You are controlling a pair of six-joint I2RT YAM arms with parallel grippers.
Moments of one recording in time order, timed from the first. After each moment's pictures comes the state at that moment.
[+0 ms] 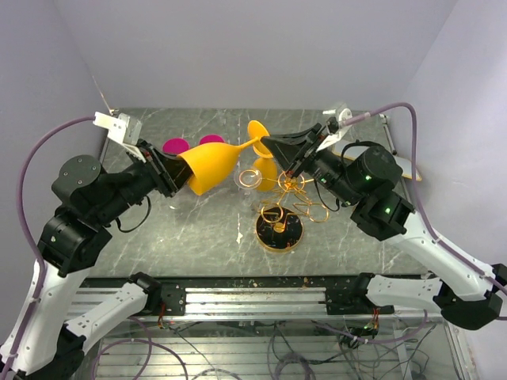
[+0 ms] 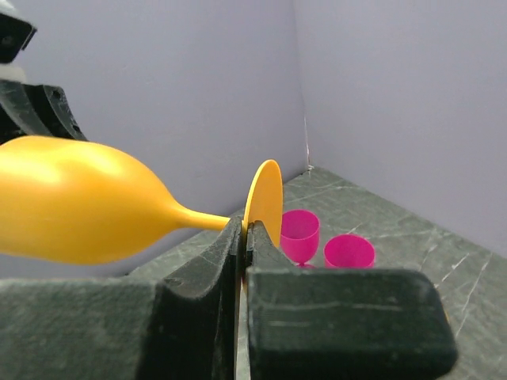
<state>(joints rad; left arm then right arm) -0.52 0.79 1.37 -0.55 0.25 -0.46 0.96 1.06 1.30 0.02 0.07 0.17</state>
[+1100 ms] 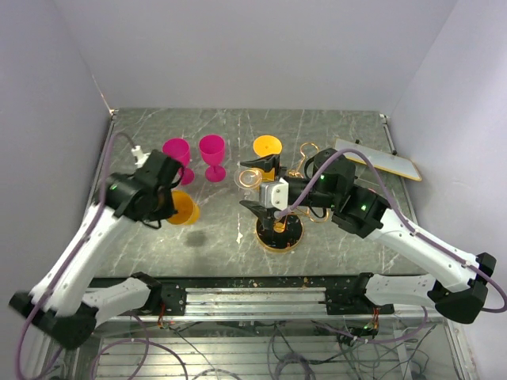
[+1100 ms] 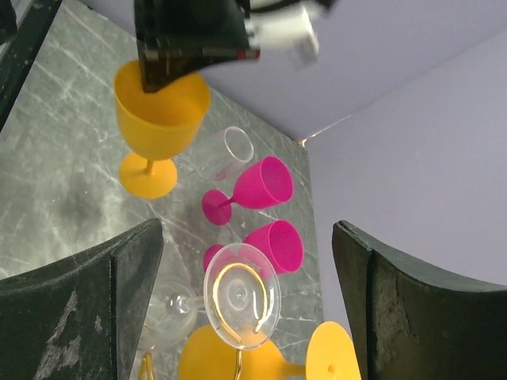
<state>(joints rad) -0.52 1.00 1.31 -1.36 -0.32 -0.69 0.96 1.14 1.22 -0.20 -0.46 -0.86</state>
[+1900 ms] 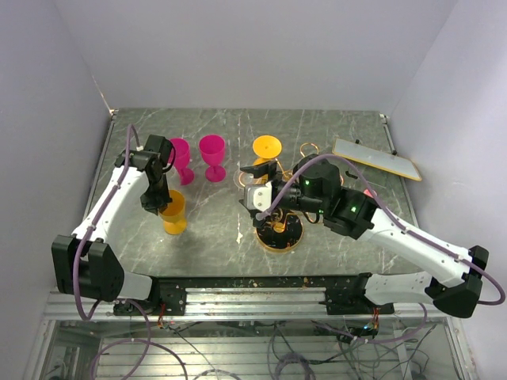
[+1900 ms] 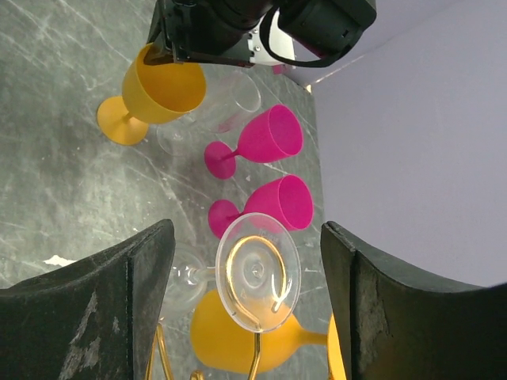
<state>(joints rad) -0.20 1.37 1.20 -1.20 -0.23 -0.43 1.01 1.18 1.22 -0.27 -0.28 -0.90</state>
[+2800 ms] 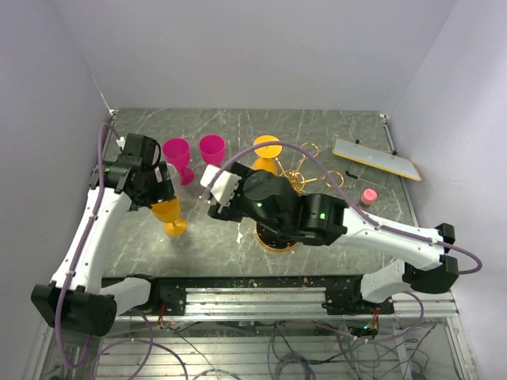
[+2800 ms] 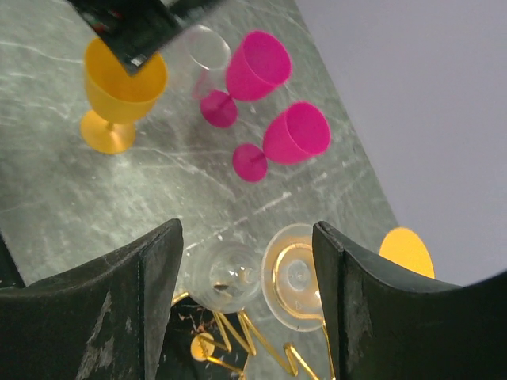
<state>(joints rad) -0.18 1.17 1.26 -1.21 -0.22 -0.45 1.32 1.42 1.57 -0.49 0.42 -0.44</state>
